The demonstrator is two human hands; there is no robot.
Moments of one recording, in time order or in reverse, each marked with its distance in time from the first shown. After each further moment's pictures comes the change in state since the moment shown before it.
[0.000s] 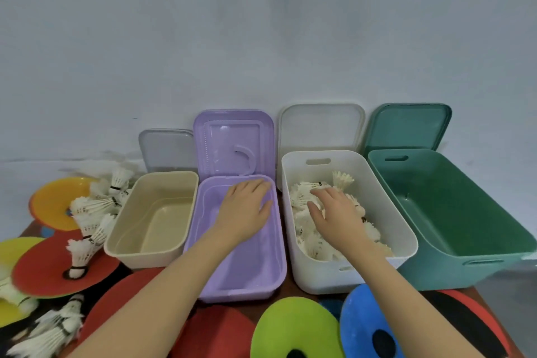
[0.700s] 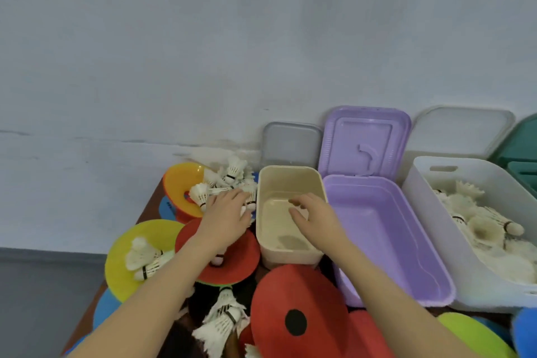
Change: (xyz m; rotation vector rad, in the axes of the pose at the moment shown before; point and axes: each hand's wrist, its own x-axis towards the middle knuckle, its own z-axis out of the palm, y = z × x) left_hand -0.139 -0.309 -0.082 -0.003 -0.036 -0.249; right_hand 0.042 -0.295 0.177 0.272 -0.146 -0.093
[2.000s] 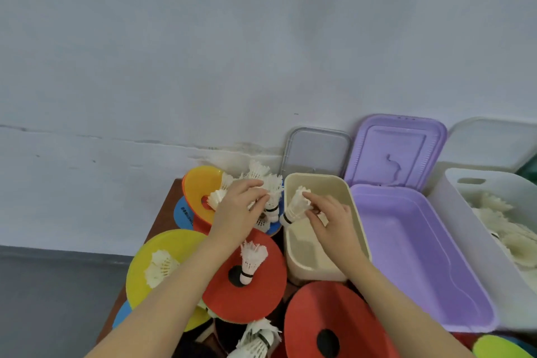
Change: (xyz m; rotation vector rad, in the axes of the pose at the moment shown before) left_hand 0.024 -0.061 -0.007 -0.495 0.412 0.128; right_hand 0.026 -0.034 0.044 0.071 0.223 -0.107
